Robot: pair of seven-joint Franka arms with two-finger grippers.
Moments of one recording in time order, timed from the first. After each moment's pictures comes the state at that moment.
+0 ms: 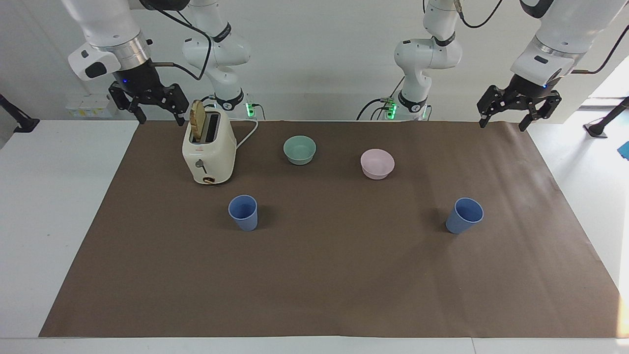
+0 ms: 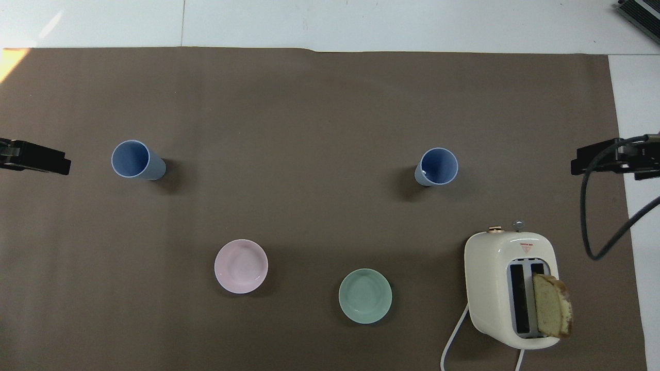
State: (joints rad) left arm -0.08 0.00 0.01 -1.47 -0.01 1.50 0.11; right arm 0.07 -0.01 -0.06 -1.49 0.01 1.50 0.10
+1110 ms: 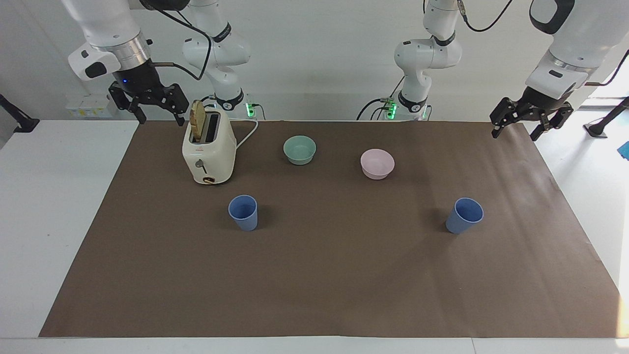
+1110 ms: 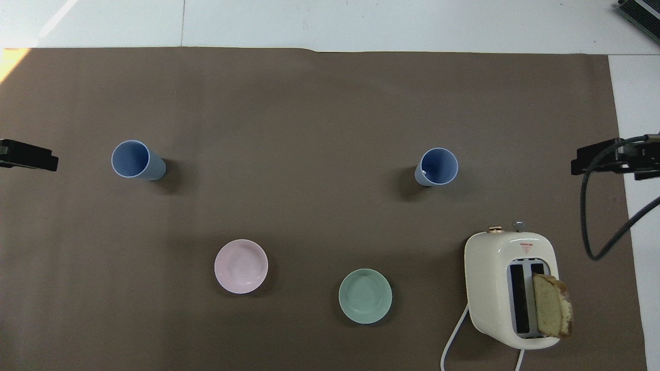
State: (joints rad) left arm -0.02 0.00 0.02 -1.59 -0.01 1.63 0.16; right arm 0.07 -0.01 -0.06 -1.49 0.01 1.50 0.10
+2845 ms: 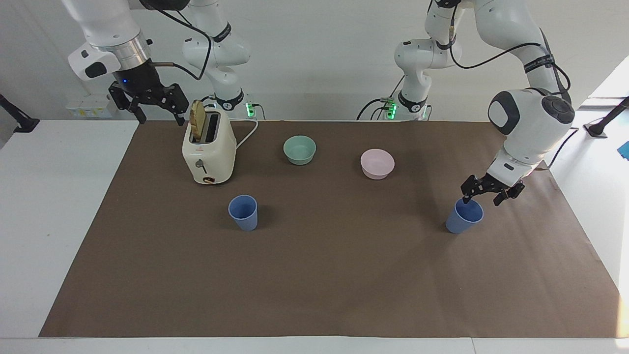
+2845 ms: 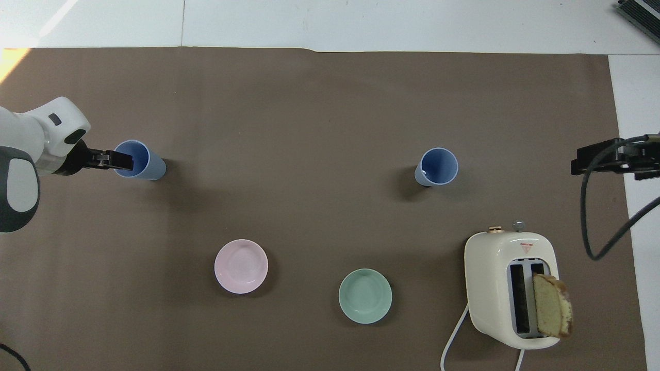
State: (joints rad) left arm -0.01 0.18 0.02 -1.93 -0.09 2.20 0.18; right arm 0.07 -0.01 -0.06 -1.49 0.01 1.50 0.10
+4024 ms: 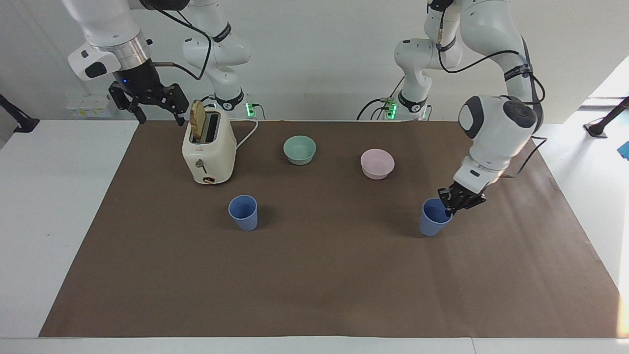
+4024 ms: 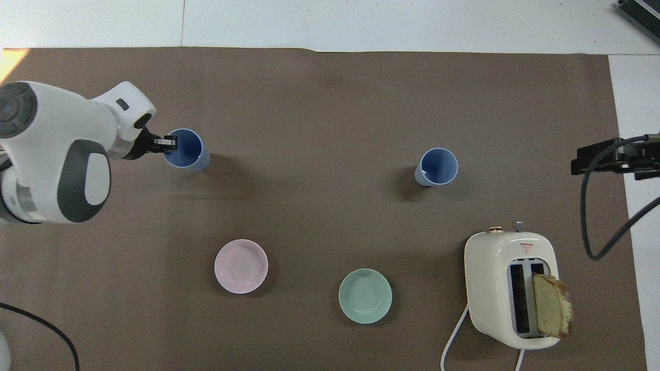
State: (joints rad) left arm -0.19 0.21 -0.02 -1.87 -0.10 2.24 -0.07; right arm 0.07 -0.01 -0.06 -1.49 0.01 1.50 0.10
